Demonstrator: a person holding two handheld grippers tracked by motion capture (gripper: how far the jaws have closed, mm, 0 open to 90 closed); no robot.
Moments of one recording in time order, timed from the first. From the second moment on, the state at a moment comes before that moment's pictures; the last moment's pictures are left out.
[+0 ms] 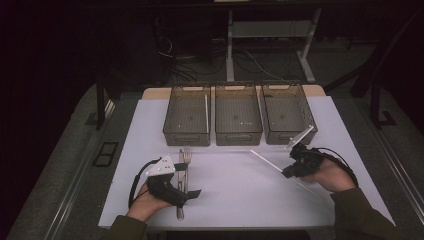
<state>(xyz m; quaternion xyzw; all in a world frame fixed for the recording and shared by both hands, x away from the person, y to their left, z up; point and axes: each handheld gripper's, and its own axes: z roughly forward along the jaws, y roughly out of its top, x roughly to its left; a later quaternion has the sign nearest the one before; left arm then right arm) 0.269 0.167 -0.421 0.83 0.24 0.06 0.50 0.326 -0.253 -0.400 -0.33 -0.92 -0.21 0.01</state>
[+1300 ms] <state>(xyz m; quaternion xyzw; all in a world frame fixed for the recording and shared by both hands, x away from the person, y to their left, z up) 0.270 0.162 -0.423 0.82 0.24 0.05 0.51 0.374 -0.206 -0.354 -0.38 -0.85 -0.37 -0.01</state>
